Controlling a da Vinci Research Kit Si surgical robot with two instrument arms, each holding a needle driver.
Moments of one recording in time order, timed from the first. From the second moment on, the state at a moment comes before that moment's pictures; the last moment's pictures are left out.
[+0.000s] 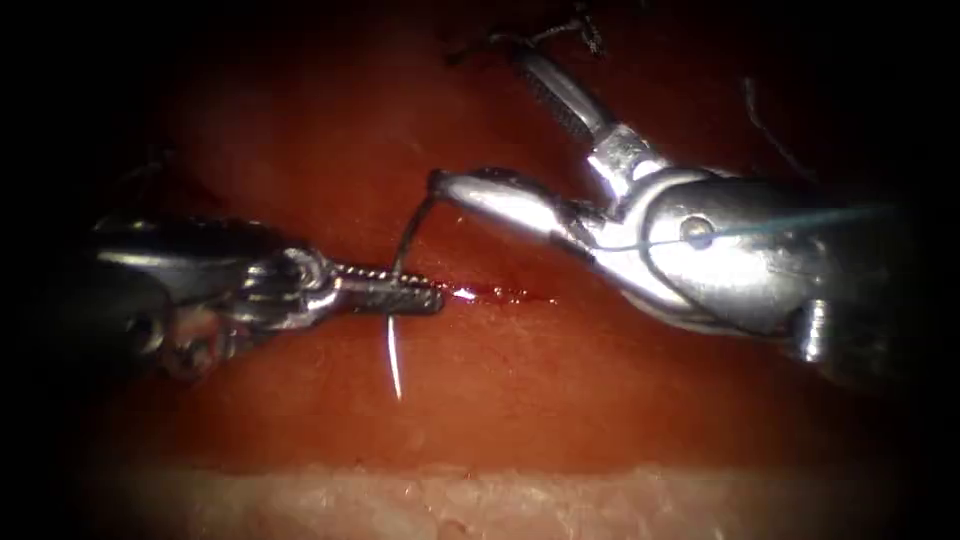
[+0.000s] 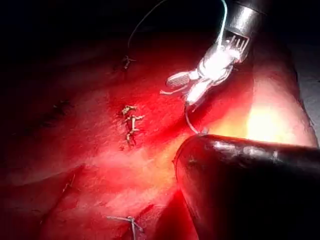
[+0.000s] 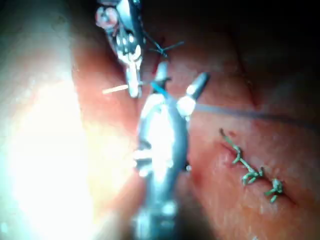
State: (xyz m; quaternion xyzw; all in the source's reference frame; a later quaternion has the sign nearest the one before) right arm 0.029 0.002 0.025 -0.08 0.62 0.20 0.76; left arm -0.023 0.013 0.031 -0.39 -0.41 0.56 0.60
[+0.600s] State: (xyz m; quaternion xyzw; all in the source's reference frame) right arm 0.030 0.001 0.026 -0.02 0.69 0.12 0.71; left arm -0.022 0.012 0.029 -0.38 -0.49 0.53 0.59
